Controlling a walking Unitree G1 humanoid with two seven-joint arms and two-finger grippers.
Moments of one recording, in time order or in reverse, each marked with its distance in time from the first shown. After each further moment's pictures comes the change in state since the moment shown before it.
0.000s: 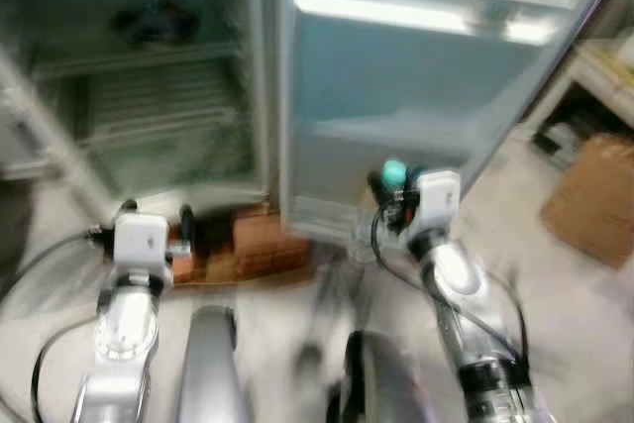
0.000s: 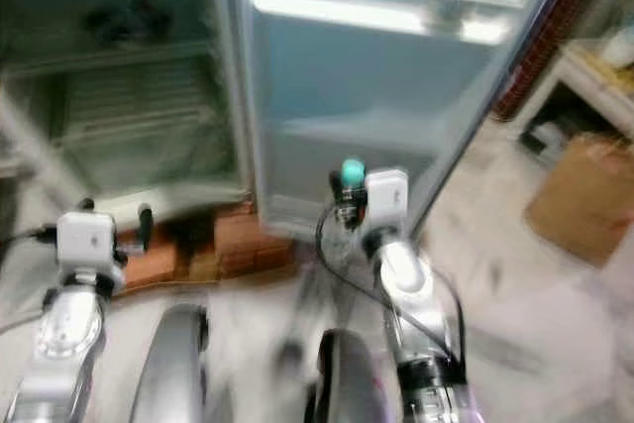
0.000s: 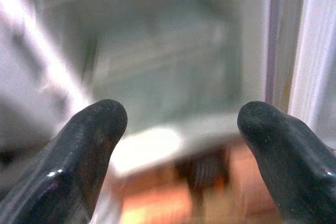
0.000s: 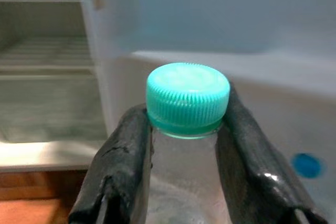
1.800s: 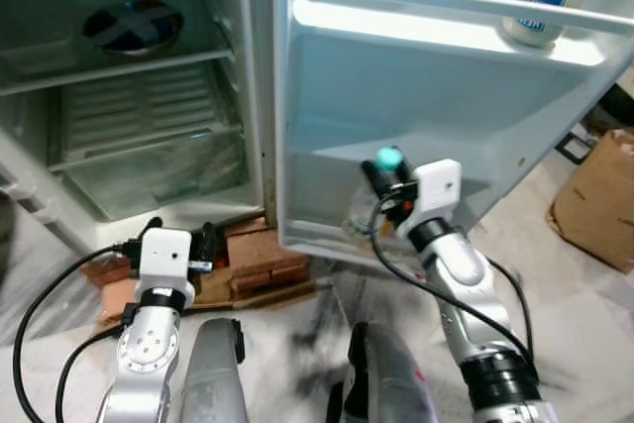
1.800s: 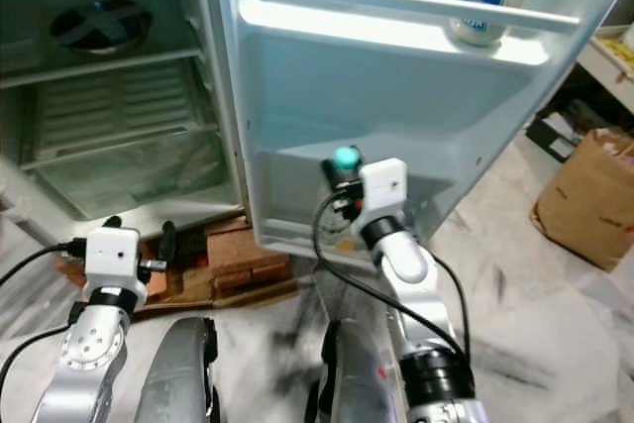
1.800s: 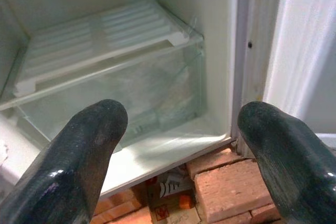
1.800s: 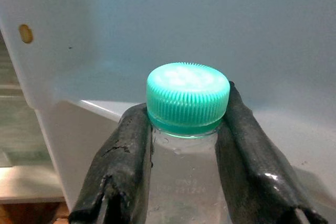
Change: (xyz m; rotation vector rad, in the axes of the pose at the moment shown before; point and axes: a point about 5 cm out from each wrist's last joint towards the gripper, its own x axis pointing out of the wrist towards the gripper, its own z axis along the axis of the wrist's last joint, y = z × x) left arm 0.003 -0.016 0.003 -0.007 -0.013 -0.064; right arm 0.002 -0.001 0.009 -0.027 -0.066 0.040
